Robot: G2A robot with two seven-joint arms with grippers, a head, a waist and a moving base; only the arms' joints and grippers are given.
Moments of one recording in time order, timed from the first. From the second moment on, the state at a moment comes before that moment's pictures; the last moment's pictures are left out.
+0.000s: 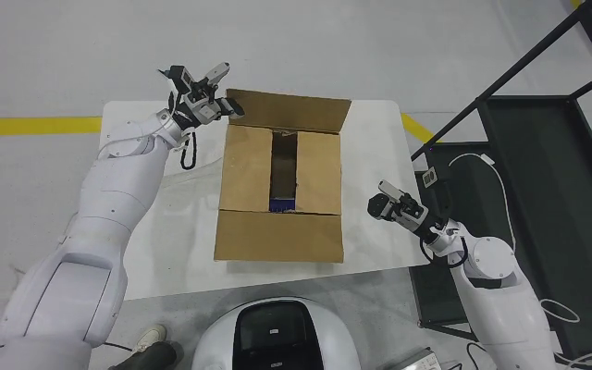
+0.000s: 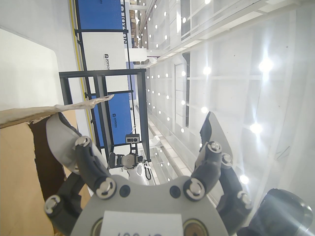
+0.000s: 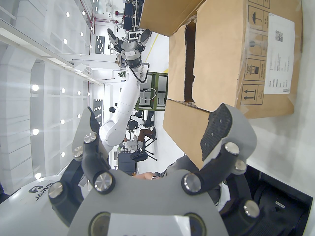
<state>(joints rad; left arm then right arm) 0.41 -1.39 -0.97 -0.47 -0.75 -0.40 -1.04 -1.68 -1.08 1.69 -1.79 0.40 -0.21 0.83</state>
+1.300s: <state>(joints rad) 0.31 -1.48 -0.89 -0.32 -0.55 -0.29 -0.60 -1.68 -1.08 1.69 -1.79 0.40 -0.21 0.83</state>
